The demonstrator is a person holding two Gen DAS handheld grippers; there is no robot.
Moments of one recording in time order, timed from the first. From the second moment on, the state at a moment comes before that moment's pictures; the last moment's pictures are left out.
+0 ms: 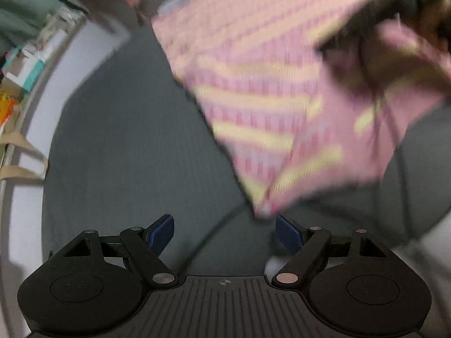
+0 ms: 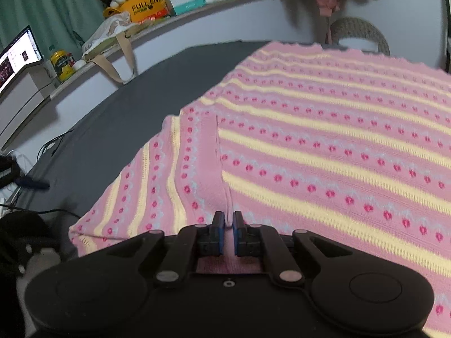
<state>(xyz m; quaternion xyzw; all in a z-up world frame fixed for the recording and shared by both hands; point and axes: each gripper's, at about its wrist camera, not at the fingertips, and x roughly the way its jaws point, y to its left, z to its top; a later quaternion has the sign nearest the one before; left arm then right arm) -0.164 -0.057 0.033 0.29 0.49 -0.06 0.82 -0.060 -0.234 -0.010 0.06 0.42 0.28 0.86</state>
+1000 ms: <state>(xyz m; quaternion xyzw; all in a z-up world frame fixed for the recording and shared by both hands) -0.011 -0.023 -0.018 -0.16 0.37 -0.13 0.91 -0.050 -0.241 -0.004 0.11 0.36 0.33 0.87</state>
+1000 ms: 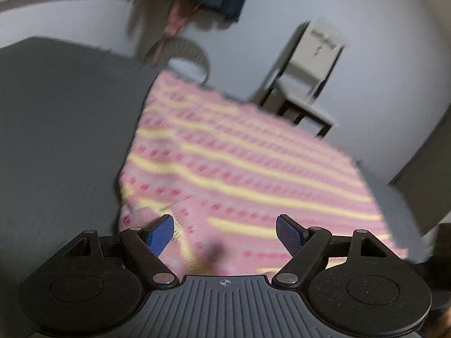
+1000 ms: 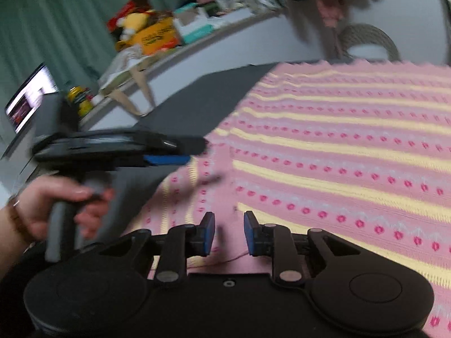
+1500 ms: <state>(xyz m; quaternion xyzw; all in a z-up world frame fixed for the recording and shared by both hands) -0.035 -0.019 -0.011 -0.15 0.32 -0.10 0.93 -0.063 -0.242 0.006 0.10 0.37 0.33 0.86</state>
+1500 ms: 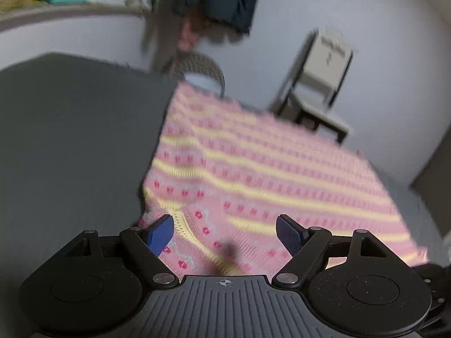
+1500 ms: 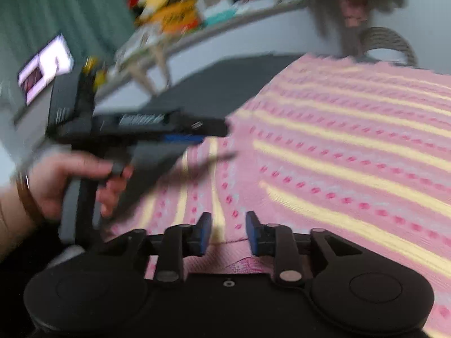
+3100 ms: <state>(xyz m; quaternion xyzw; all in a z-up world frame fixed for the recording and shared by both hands) -0.117 -0.204 -0.006 -0.08 0.31 -0.45 0.83 -0.097 -0.477 0.063 0.35 0.33 -0.07 0.87</state>
